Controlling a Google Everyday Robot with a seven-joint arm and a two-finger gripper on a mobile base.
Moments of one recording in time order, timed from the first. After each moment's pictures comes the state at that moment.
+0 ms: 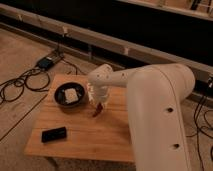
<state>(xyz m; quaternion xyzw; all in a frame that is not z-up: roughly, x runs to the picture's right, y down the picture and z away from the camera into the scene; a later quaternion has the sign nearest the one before) -0.021 0.111 0.870 -0.22 0.28 0.76 0.55</state>
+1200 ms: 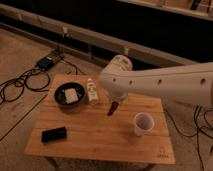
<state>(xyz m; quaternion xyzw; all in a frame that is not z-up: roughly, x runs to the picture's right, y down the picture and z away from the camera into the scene) 0.077 0.076 0.694 -0.10 0.21 0.76 0.61</state>
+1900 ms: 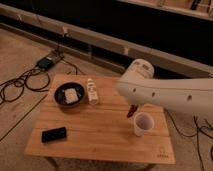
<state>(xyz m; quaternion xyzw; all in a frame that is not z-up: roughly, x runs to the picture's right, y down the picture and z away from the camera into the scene) 0.158 0.078 0.674 -0.03 0.23 0.76 0.60</state>
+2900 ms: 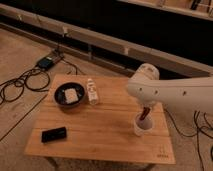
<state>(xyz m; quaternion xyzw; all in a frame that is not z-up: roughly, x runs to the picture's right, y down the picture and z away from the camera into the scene) 0.224 0.102 0.714 -0.01 0.30 0.75 0.59</state>
